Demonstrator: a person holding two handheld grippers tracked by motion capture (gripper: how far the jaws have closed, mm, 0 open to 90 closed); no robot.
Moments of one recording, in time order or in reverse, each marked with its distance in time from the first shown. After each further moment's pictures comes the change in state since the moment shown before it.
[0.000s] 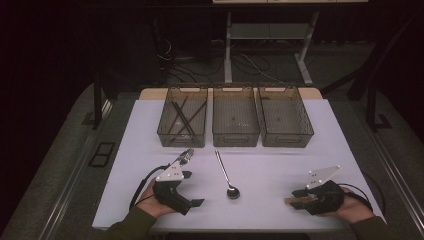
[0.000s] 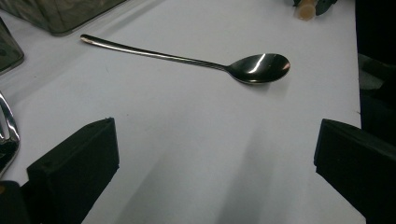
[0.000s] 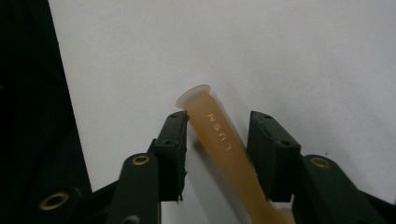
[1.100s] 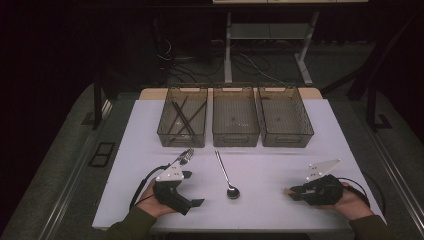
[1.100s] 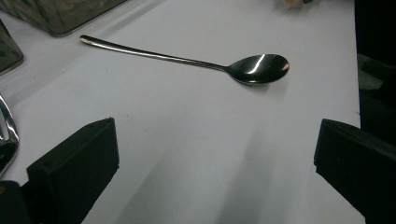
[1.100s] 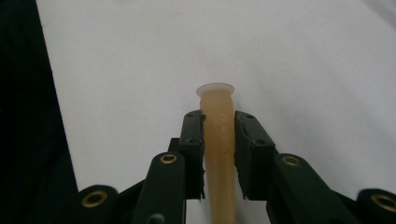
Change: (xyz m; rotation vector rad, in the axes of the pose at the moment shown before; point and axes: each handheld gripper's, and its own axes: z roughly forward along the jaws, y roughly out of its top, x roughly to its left) left arm 0.000 0.000 0.000 -0.002 -0.001 0.001; right arm -0.010 0.012 -0.004 -0.036 -0.006 0.034
